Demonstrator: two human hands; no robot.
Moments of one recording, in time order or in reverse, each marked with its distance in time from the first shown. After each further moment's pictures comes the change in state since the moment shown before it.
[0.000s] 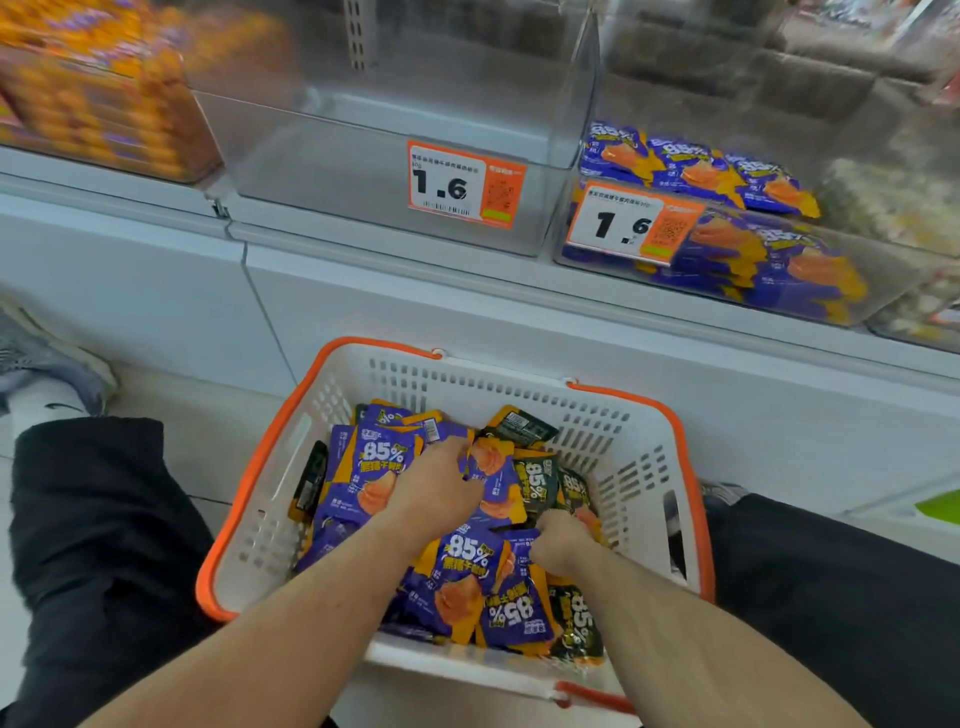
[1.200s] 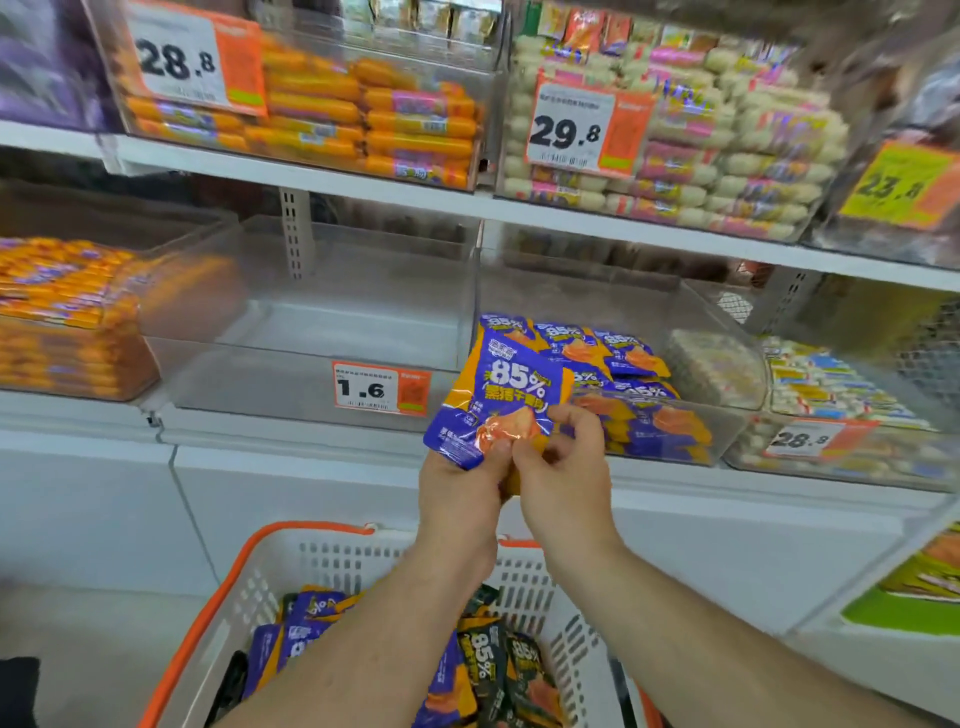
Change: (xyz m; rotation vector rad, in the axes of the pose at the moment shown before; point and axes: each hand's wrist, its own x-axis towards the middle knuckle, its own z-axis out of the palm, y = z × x) left_hand -0.006 0.184 -0.057 -1.438 0.228 0.403; right_hand -0.155 -0.092 -0.205 1.201 0.869 -0.547
